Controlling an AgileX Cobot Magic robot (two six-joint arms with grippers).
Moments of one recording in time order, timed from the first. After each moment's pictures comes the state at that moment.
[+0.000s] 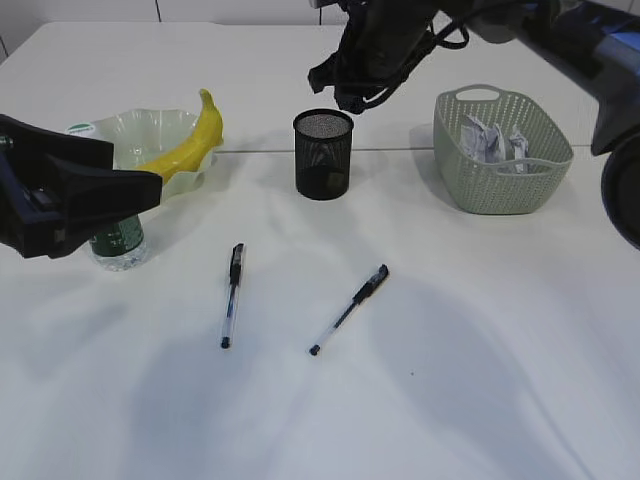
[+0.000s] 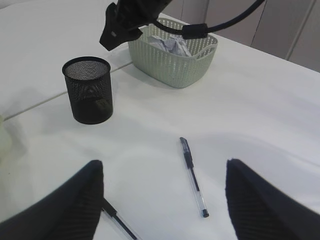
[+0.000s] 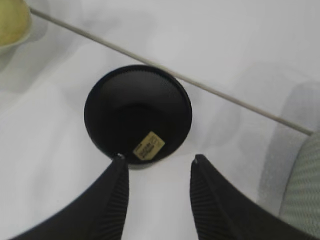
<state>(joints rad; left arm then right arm) -0.17 1.19 -0.58 1.36 -0.61 -1.21 0.38 2.46 -2.52 -0.08 1.04 -0.06</state>
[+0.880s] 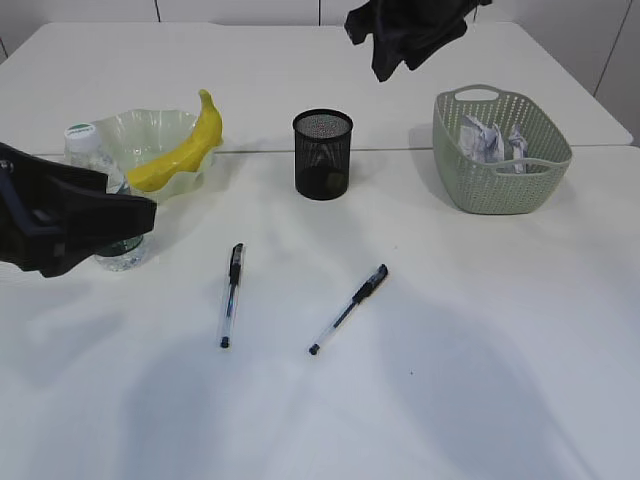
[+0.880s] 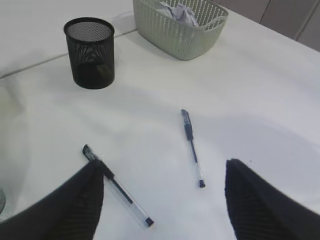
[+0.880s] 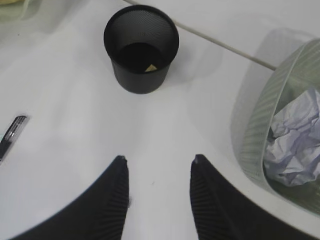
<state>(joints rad) -0.17 1.19 -0.58 1.52 -0.57 -1.41 0.38 2.16 -2.30 -0.05 1.25 -0.09</state>
